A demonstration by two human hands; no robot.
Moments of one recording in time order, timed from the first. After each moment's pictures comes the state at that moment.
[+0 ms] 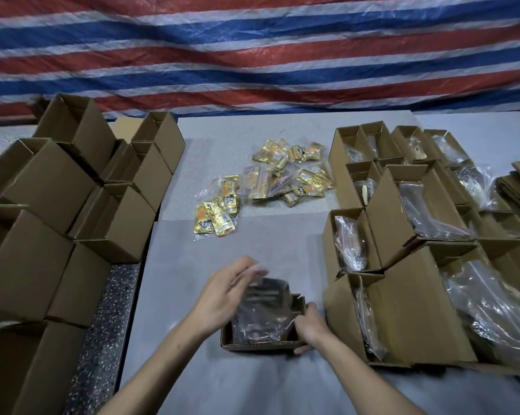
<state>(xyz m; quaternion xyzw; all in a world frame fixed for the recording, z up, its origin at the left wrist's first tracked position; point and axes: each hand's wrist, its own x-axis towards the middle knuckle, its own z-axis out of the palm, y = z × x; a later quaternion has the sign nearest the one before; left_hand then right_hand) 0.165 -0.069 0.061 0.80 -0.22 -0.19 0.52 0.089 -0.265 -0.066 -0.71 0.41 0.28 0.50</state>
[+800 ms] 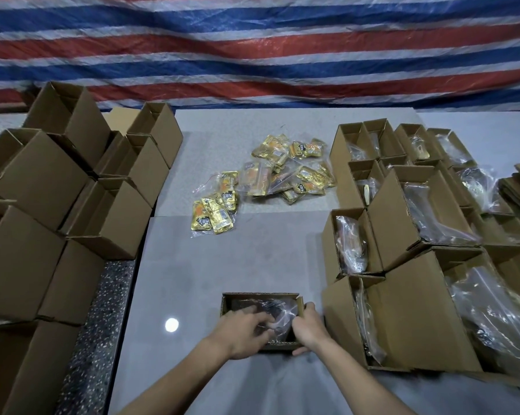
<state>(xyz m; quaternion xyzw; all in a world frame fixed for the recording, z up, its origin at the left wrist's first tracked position) 0.143 -0.085 -0.046 0.89 -0.28 -0.35 0.12 0.092 -0.262 -0.069 -0.73 0.40 0.26 0.49</state>
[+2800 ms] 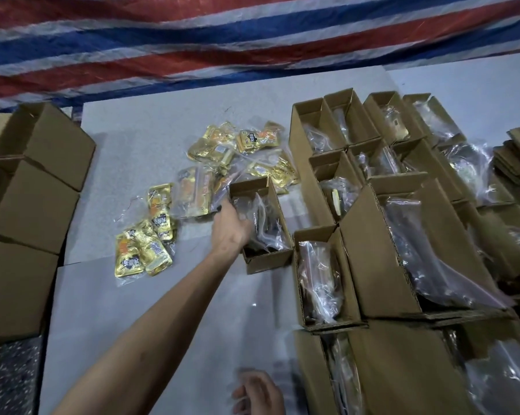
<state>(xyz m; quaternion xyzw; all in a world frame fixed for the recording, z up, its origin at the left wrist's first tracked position) 0.386 -0.305 -0.038 0.90 0.01 -0.21 0.38 0.109 -0.258 -0.104 -0.59 0.41 0.11 0.68</state>
